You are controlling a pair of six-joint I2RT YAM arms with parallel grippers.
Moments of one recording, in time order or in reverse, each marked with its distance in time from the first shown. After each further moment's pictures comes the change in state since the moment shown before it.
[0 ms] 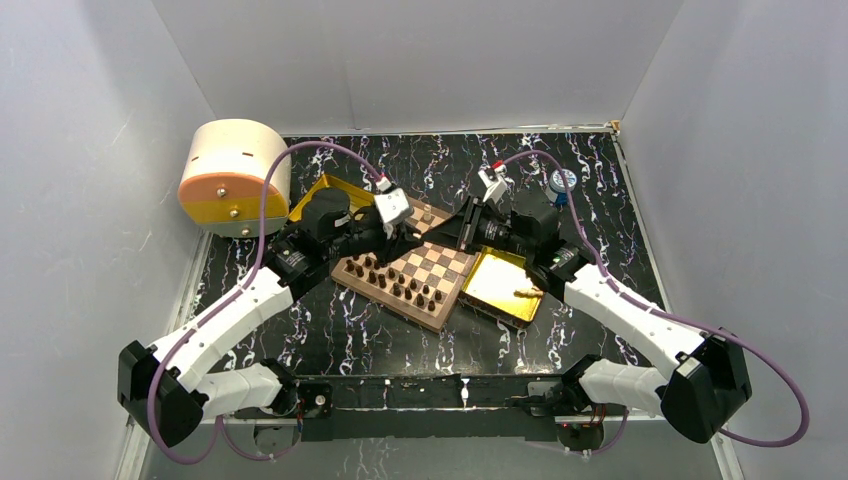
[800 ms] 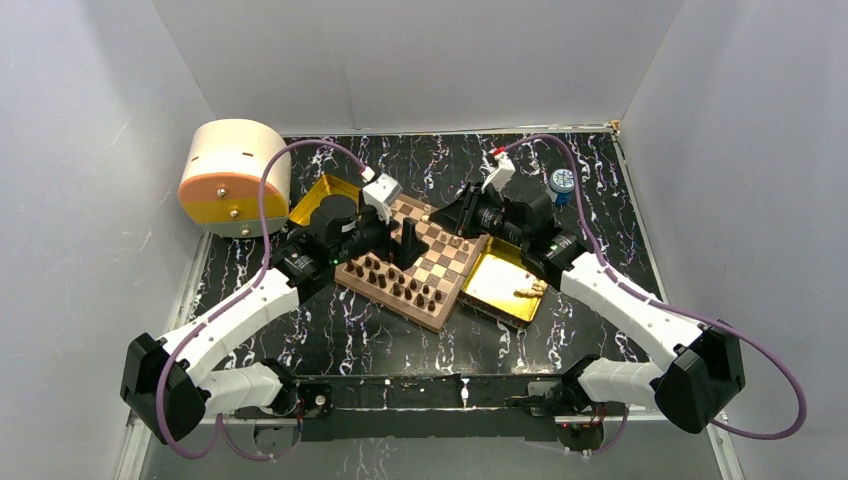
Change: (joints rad) left arm -0.002 0.024 -0.063 0.091 -0.290 -0.426; right arm -0.002 0.047 0.108 -0.101 0.244 -0.207
